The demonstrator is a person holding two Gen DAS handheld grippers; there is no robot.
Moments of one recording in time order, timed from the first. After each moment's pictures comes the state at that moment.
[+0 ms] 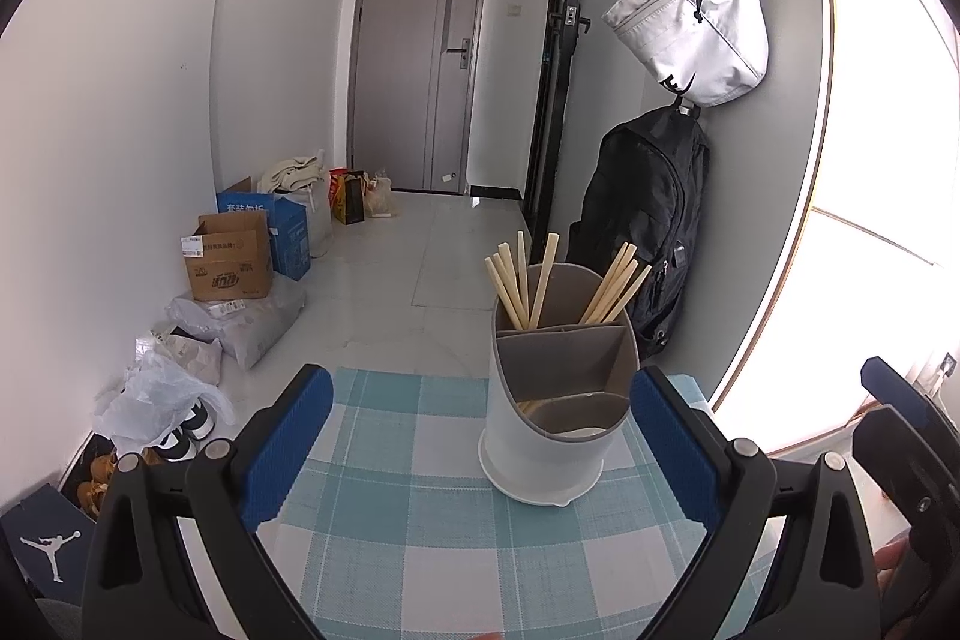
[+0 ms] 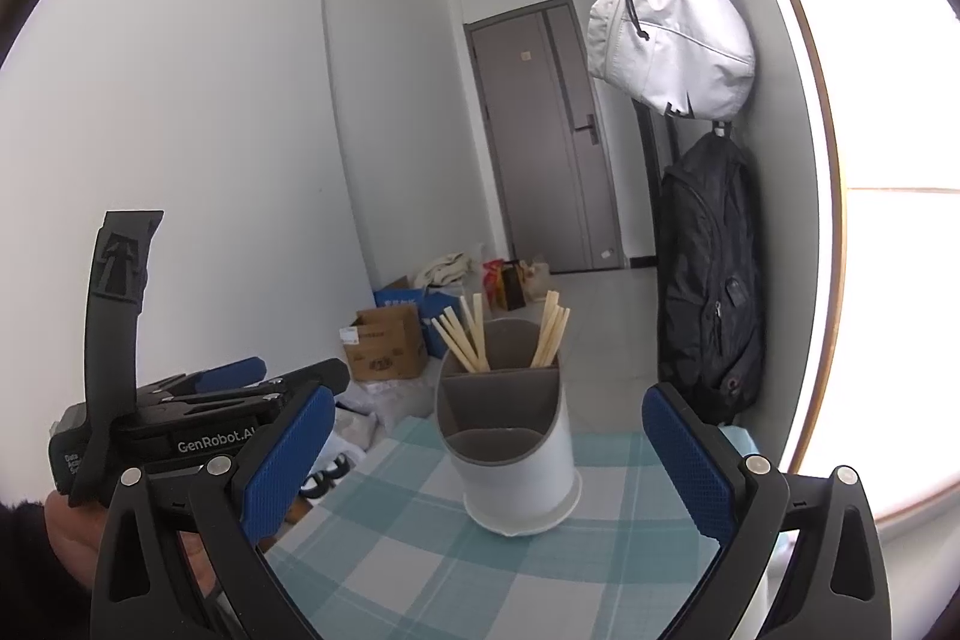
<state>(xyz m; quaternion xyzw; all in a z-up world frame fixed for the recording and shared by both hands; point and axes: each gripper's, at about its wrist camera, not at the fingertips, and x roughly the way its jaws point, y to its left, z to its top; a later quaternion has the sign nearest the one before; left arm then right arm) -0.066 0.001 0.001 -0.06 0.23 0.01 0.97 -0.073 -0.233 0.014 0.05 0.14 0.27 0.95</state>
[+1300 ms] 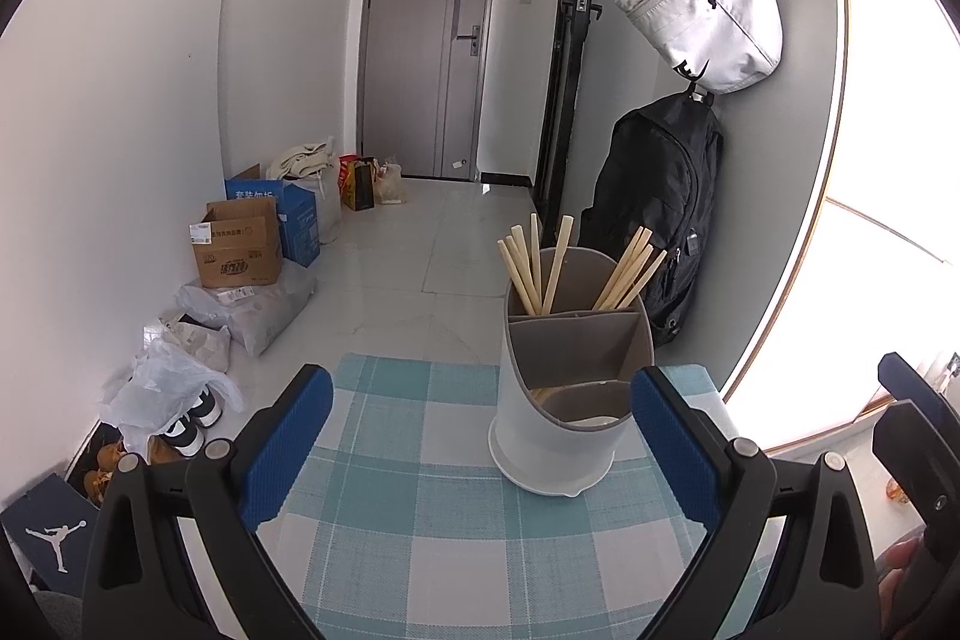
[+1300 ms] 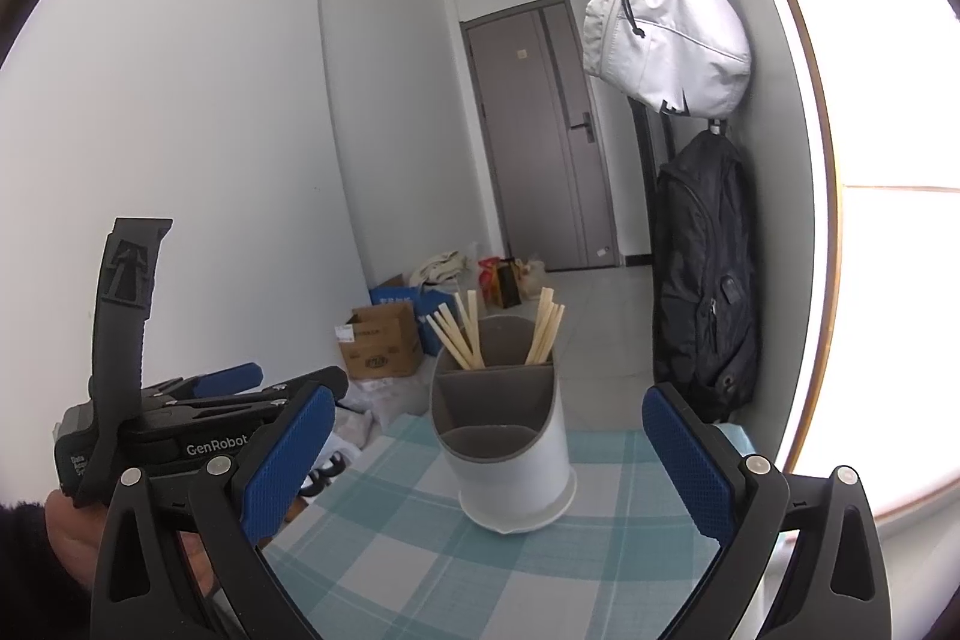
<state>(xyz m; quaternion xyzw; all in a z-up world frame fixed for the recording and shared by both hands) -0.061 0.002 -0.003 -0.06 0.25 0.02 0.97 -0.073 -0.235 0.012 0.05 0.14 0.27 0.95</state>
